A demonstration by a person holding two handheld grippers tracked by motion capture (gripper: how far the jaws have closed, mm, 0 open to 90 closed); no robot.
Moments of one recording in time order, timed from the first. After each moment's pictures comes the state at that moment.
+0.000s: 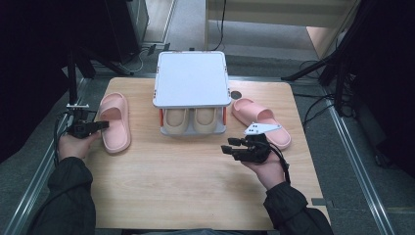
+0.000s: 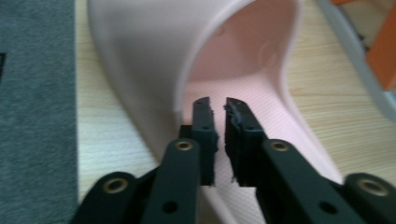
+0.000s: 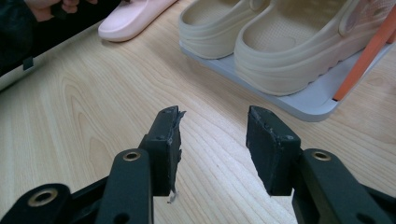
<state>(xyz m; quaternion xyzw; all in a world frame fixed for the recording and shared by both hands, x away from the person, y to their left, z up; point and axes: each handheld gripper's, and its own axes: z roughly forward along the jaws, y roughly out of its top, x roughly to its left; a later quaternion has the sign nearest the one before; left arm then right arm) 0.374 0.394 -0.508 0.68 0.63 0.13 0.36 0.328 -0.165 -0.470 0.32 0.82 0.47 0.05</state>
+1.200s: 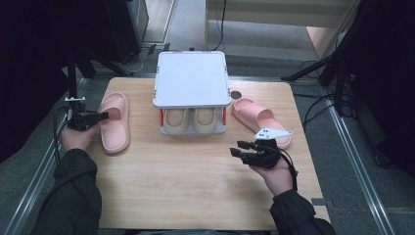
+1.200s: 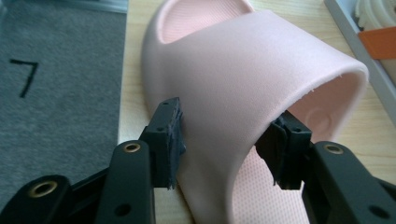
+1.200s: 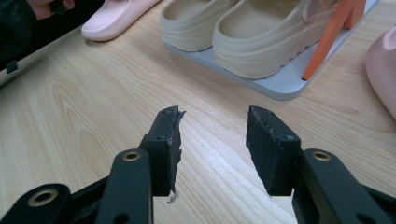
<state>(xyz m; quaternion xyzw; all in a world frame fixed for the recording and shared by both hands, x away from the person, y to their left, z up) 0.401 0.404 -0.513 0.63 0.67 0.19 0.35 0.313 -0.188 -0.471 0.35 0.81 0.47 0.07</state>
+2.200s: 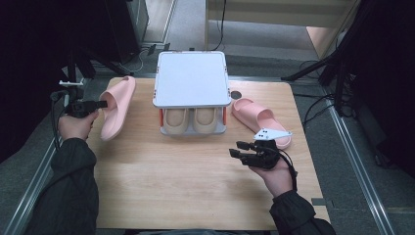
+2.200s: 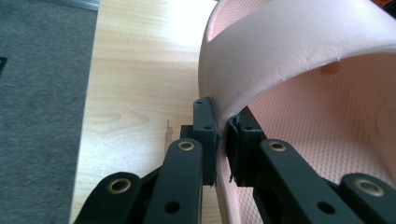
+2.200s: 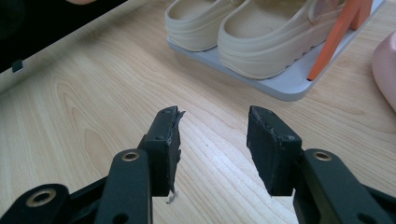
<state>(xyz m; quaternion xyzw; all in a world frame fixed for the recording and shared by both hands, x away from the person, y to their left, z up) 0.414 0.388 -0.446 0.62 0.67 0.14 0.37 0.312 -0.186 -0.470 0.34 0.81 0.47 0.07</state>
